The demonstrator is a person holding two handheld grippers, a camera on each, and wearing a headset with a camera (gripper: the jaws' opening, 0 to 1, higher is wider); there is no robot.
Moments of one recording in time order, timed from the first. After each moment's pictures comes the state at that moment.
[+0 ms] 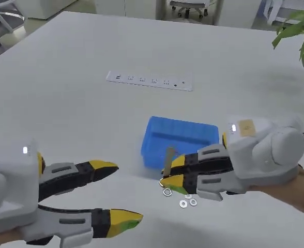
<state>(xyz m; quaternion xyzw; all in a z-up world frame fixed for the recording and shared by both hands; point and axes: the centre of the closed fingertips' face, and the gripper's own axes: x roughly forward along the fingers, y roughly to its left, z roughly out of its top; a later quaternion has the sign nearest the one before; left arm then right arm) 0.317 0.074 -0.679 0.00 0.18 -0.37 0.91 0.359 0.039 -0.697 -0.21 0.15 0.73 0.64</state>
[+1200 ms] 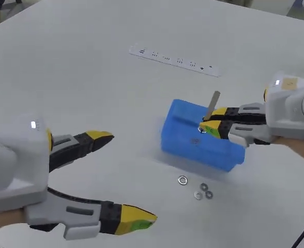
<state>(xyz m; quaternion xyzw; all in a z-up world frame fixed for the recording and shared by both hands) 0.318 0.092 -0.695 -0.03 0.19 -0.33 0.92 0.481 0.046 -0.736 -0.22 0.18 0.65 0.71</state>
